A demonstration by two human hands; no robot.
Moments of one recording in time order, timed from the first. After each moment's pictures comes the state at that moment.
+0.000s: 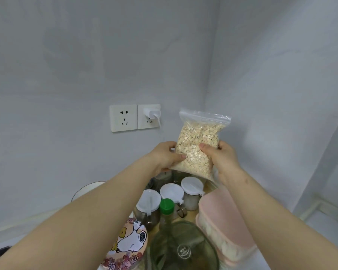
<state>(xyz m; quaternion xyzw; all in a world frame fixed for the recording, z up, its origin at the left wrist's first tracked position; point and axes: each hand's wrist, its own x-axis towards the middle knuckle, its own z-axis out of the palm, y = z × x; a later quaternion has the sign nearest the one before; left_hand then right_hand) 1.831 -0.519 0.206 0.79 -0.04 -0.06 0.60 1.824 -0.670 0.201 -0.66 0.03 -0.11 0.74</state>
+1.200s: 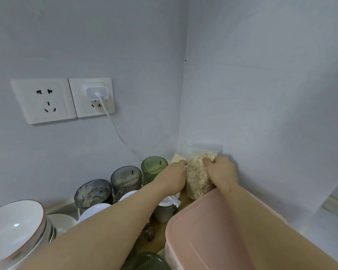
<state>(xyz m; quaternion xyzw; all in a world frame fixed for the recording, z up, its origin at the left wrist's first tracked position) 1.953 -0.630 0.092 0.94 -0.17 -0.08 0.29 1.950 -0.769 0.099 -0.89 0.18 -0.11 0.40</state>
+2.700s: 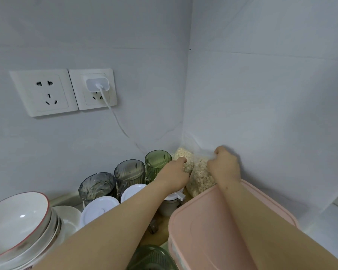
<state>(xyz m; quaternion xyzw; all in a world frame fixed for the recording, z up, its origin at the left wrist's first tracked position) 1.952 -0.629 0.079 0.93 -0.10 -0.09 0.33 1.957 -0.767 0.089 -0.93 0.17 -0.12 0.31</state>
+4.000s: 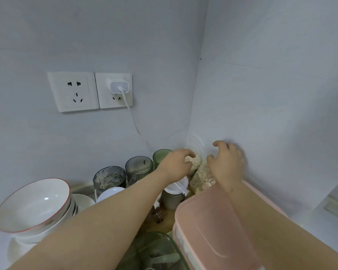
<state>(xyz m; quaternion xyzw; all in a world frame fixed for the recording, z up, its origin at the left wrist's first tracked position) 1.931 -0.613 0.115 0.92 -0.14 -0.01 0.36 1.928 -0.752 0.114 -0.96 0.09 -0.19 0.20</state>
